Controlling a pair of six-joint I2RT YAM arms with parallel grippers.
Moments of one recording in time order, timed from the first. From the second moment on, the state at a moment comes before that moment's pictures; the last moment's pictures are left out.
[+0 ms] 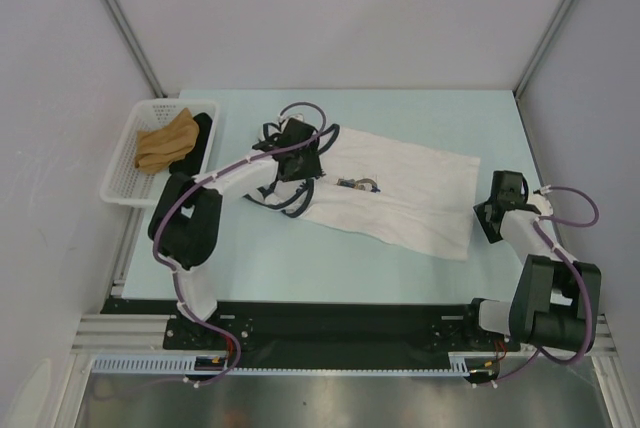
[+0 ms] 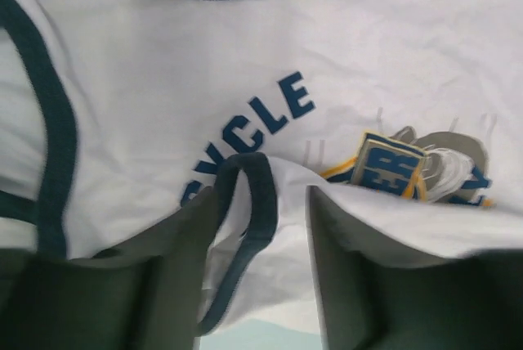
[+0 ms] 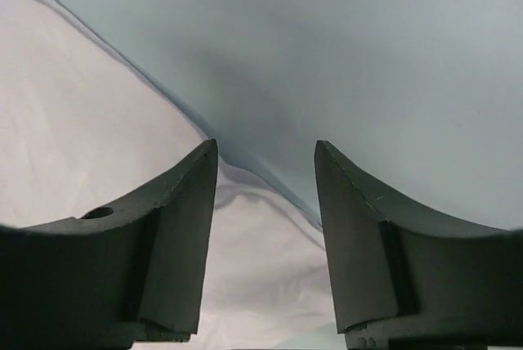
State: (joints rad) left arm -0.54 1.86 1.33 -0.37 -0.18 -0.60; right arm -0.18 1.27 0.63 -0.40 0.32 1.01
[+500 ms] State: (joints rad) left arm -0.42 1.60 1.15 -0.38 -0.19 -0.59; right arm -0.15 0.97 0.63 -0.51 0.30 0.94
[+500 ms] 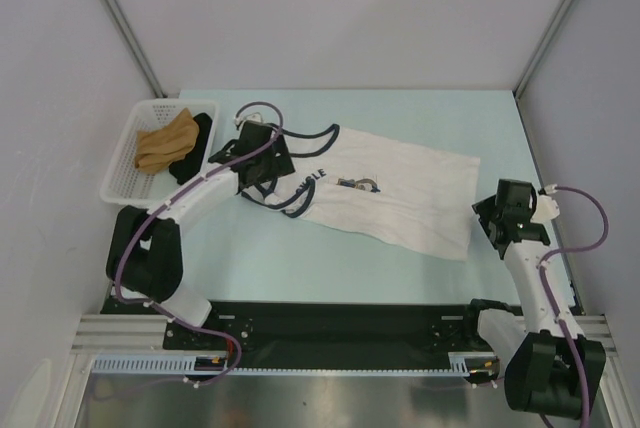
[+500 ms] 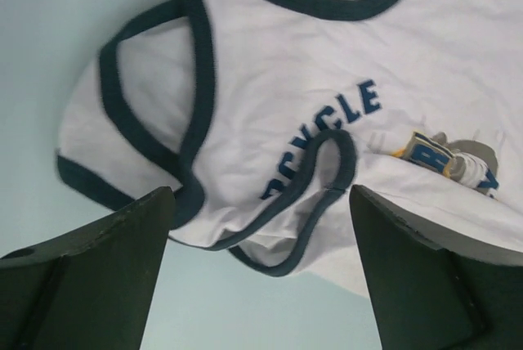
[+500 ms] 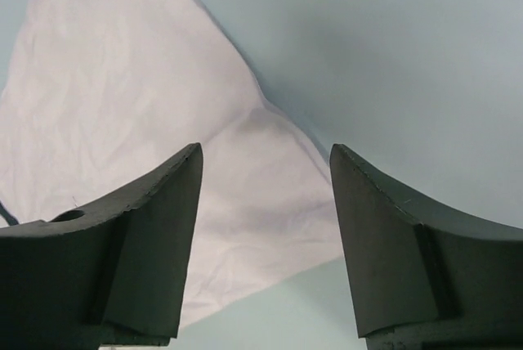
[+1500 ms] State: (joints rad) left arm -0.17 1.59 0.96 -0.32 -0.15 -0.68; right arm -0.11 0.98 0.42 -0.57 0.18 1.12
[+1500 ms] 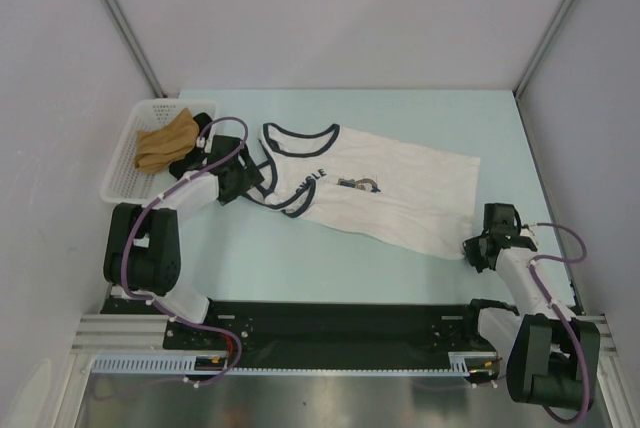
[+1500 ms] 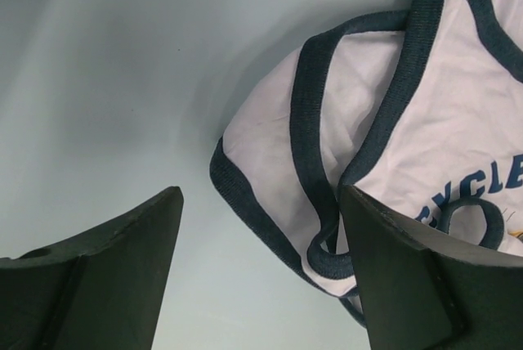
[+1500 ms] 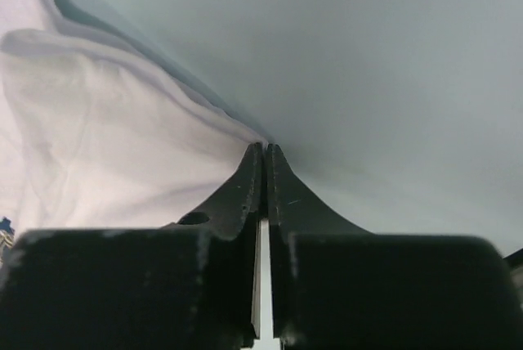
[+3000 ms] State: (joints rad) left arm -0.11 1.59 0.91 -0.35 -0.19 -0.81; right arm -0.42 1.18 0.50 -0.42 0.08 0.93
